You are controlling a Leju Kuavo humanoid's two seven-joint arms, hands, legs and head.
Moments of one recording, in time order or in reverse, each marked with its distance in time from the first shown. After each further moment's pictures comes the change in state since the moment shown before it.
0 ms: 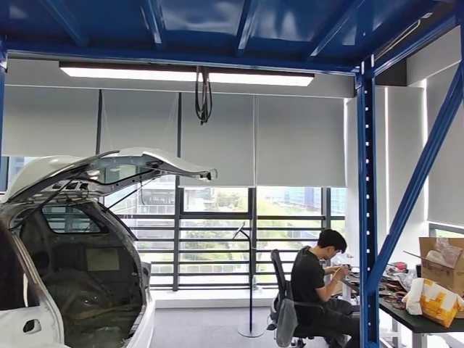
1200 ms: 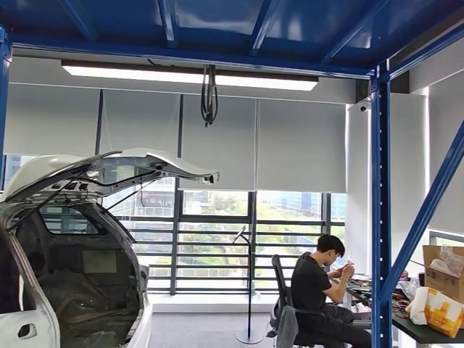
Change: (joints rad) left arm 0.003 0.012 0.058 0.000 0.032 0.024 -0.020; right arm 0.127 -0.018 -0.233 0.317 0.794 -0.136 0.632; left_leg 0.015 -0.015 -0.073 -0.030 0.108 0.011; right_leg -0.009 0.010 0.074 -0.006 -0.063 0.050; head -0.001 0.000
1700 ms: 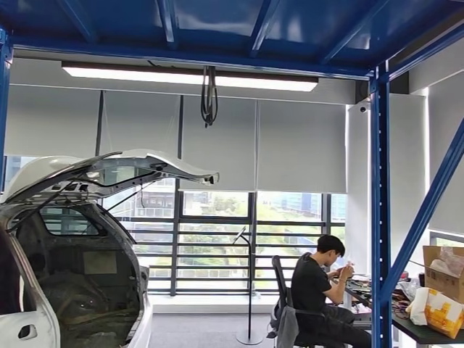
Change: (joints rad) left arm -0.013 0.001 -0.047 0.000 -0.061 -0.016 0.000; right arm -0.305 0.066 0.076 0.437 0.218 0.007 0.090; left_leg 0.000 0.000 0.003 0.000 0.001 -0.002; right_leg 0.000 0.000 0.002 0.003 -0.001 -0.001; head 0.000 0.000
